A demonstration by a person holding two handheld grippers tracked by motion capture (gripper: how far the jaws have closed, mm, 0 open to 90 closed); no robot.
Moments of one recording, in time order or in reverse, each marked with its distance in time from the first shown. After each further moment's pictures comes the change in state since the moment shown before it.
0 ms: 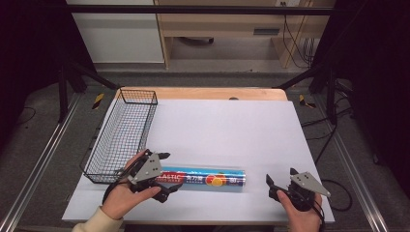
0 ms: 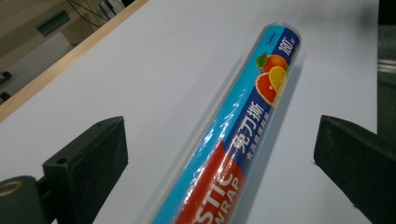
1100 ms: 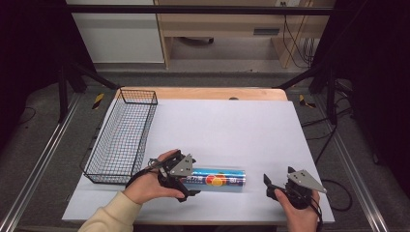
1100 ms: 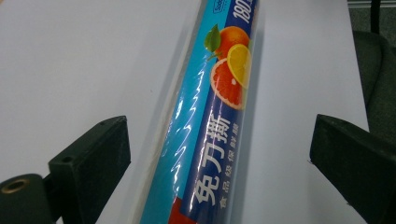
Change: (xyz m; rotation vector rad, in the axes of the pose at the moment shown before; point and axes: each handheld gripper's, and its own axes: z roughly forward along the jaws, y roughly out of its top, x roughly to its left) left arm -0.003 0.017 0.068 0.173 -0.233 0.149; right arm 0.002 0.002 0.007 0.020 0.022 -0.016
